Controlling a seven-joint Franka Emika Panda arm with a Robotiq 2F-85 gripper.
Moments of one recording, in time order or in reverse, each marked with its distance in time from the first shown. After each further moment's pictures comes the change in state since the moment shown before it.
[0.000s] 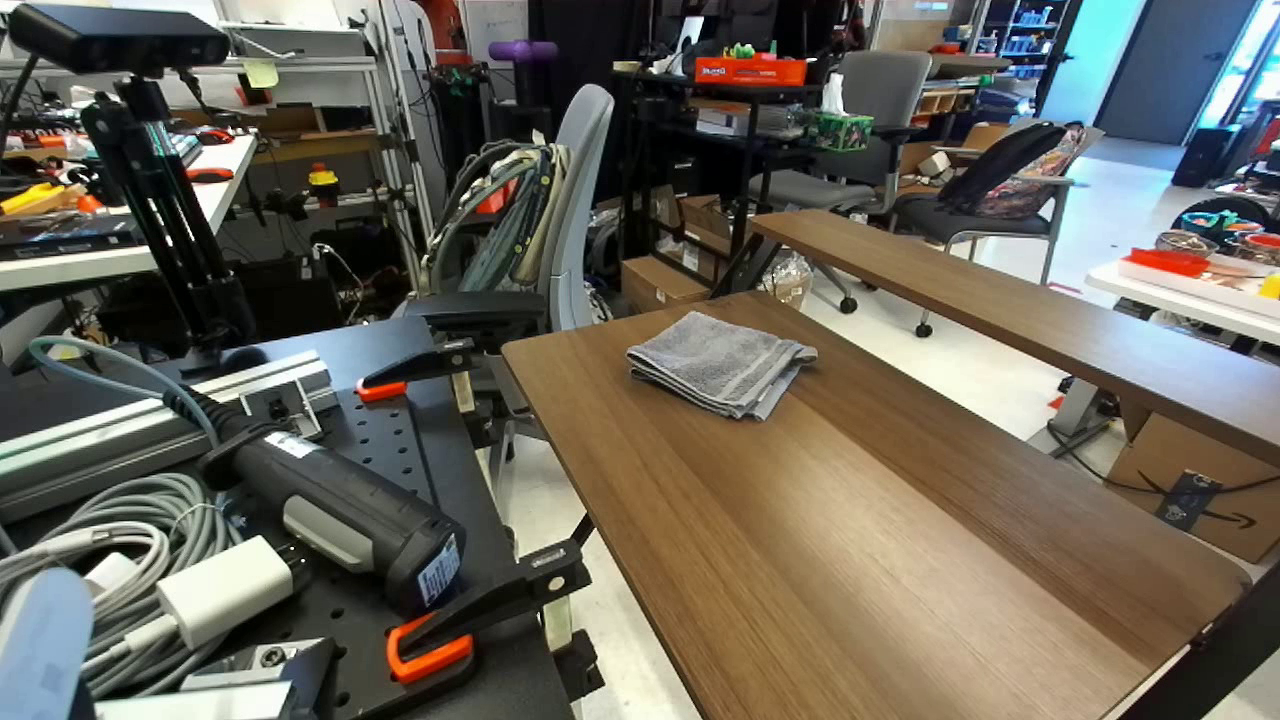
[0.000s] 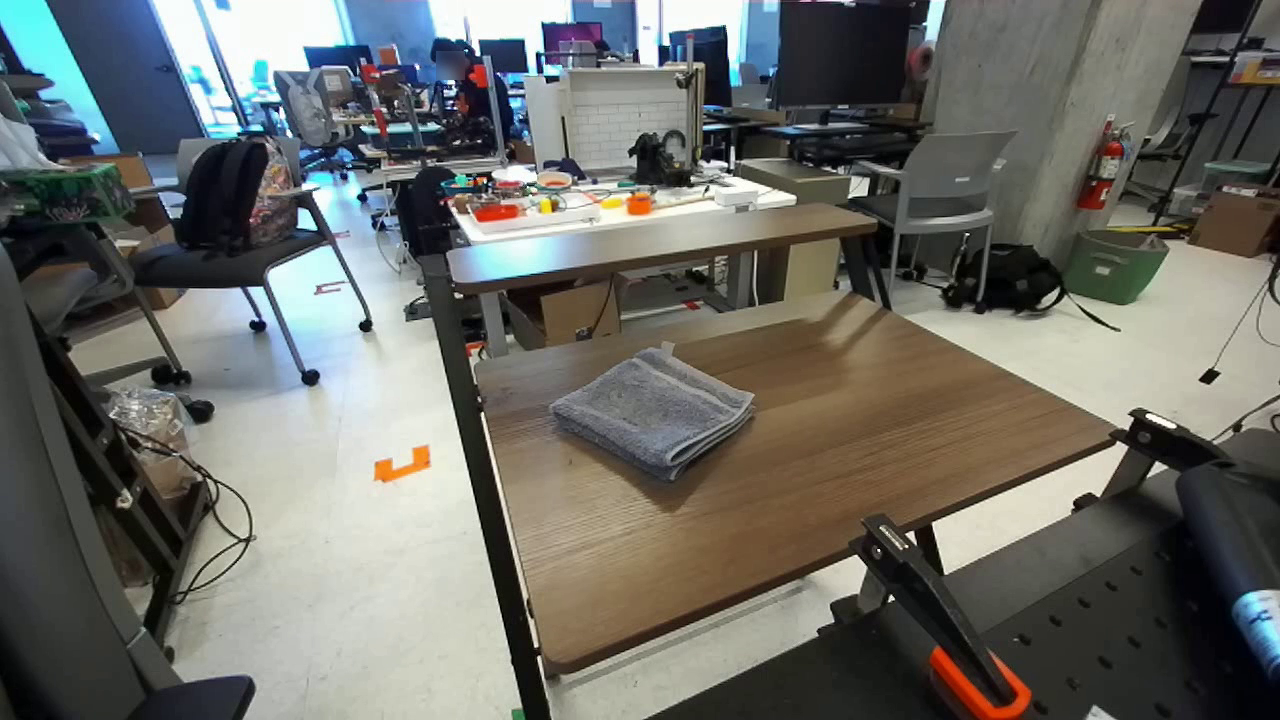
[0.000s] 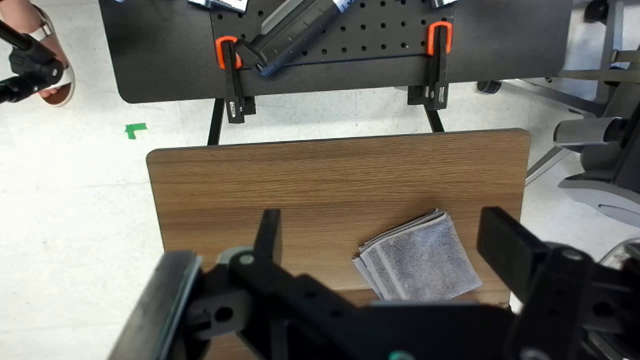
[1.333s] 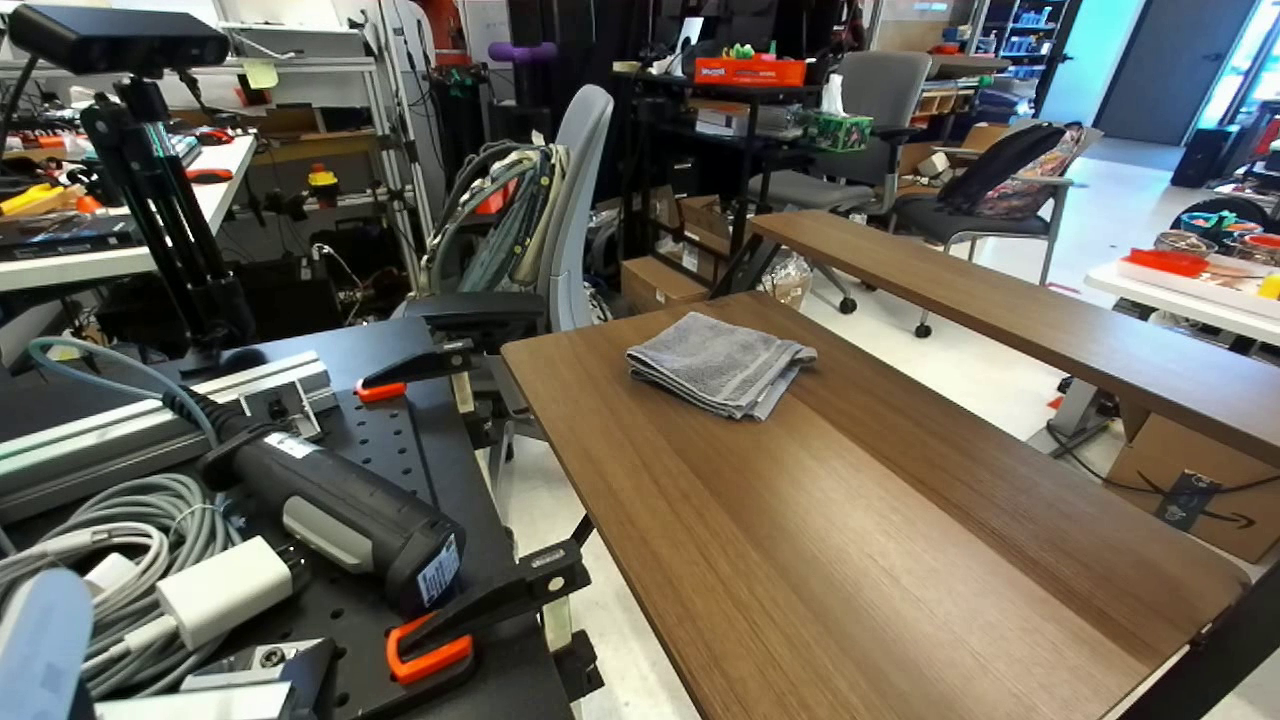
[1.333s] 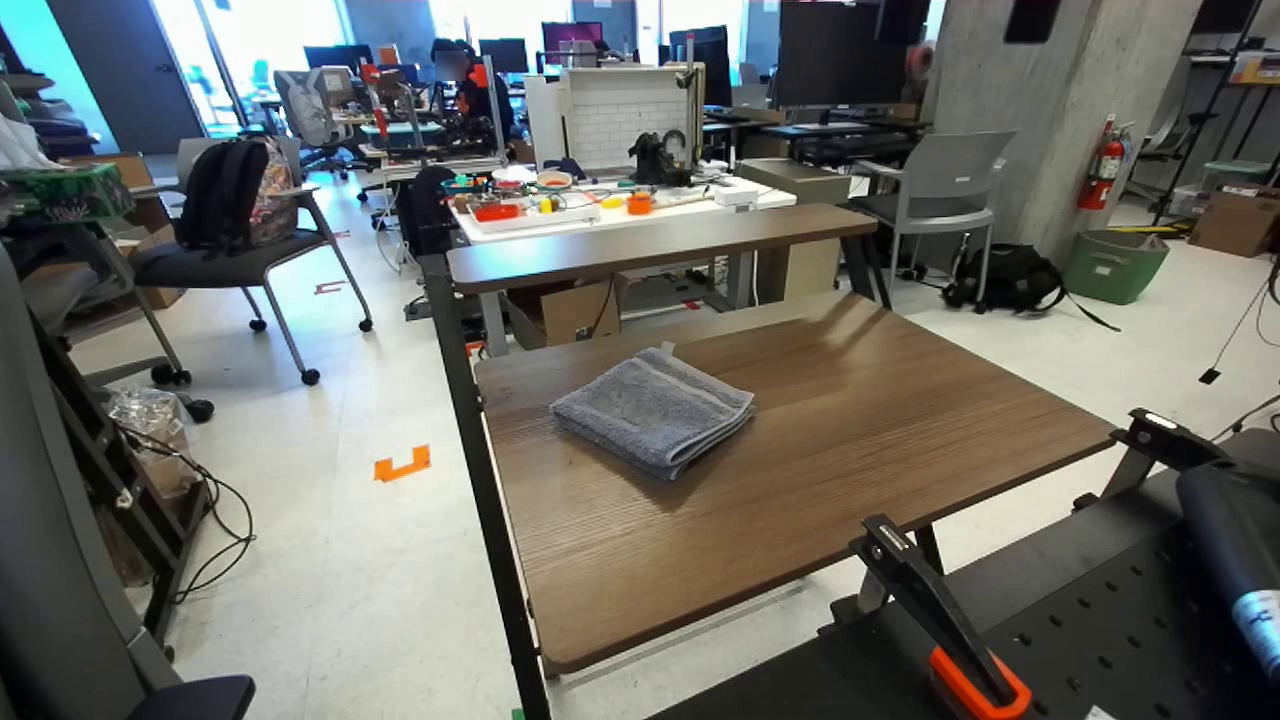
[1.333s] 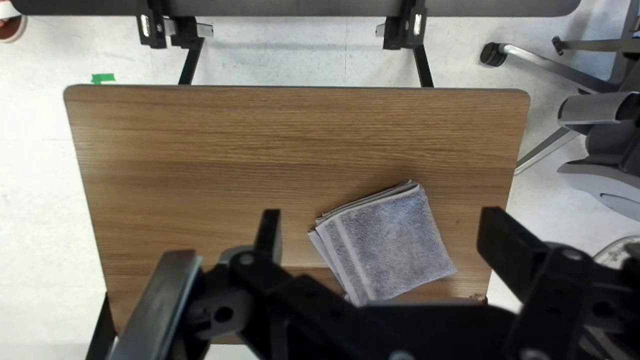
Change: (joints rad) arm 0.044 0.294 0.137 0.013 0.014 0.338 0.098
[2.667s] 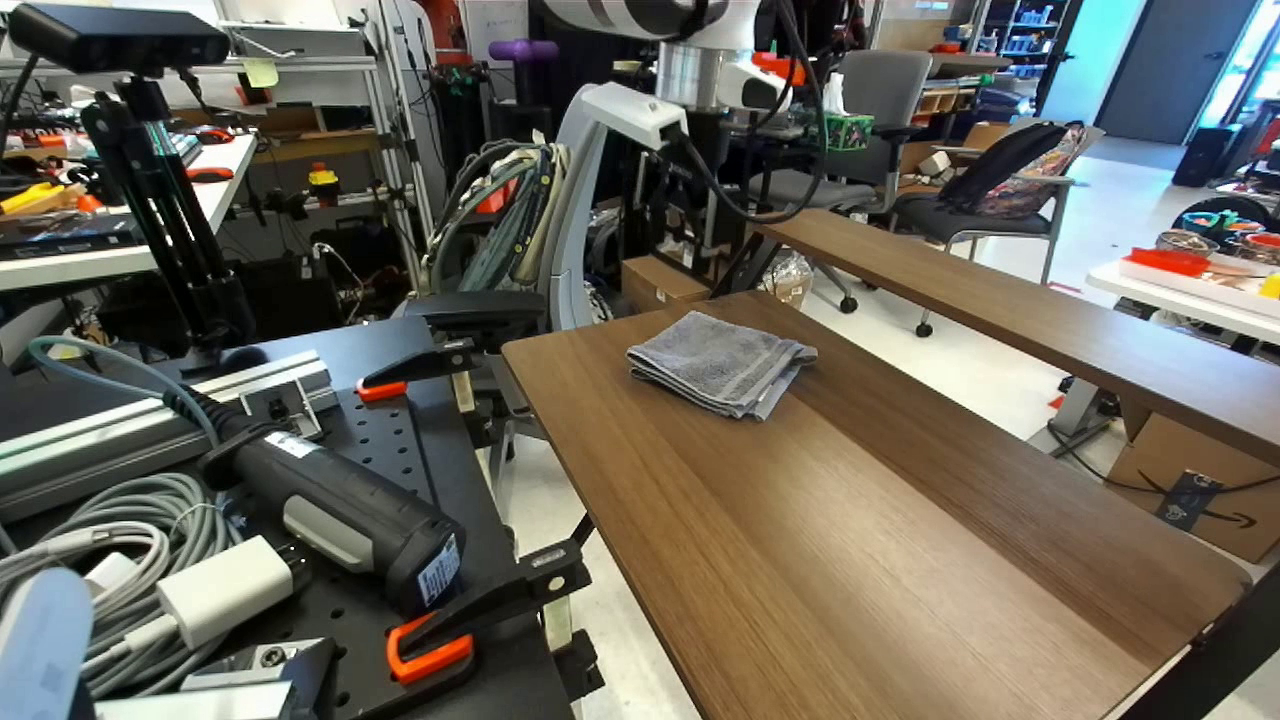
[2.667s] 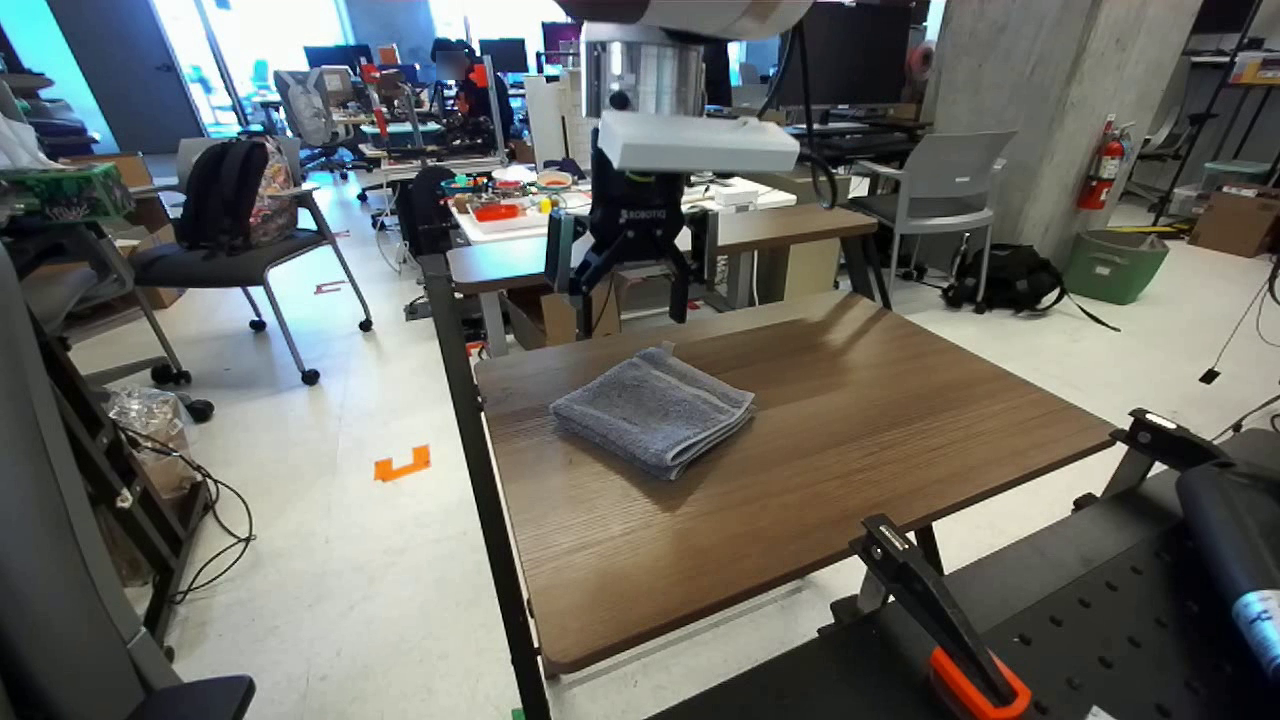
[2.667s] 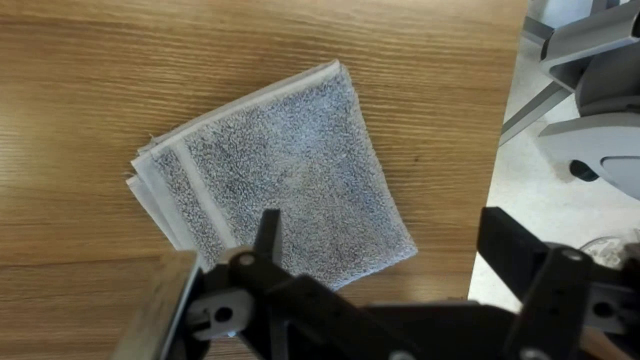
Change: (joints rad) arm 0.106 0.953 0.007 0.683 0.001 0.220 0.047
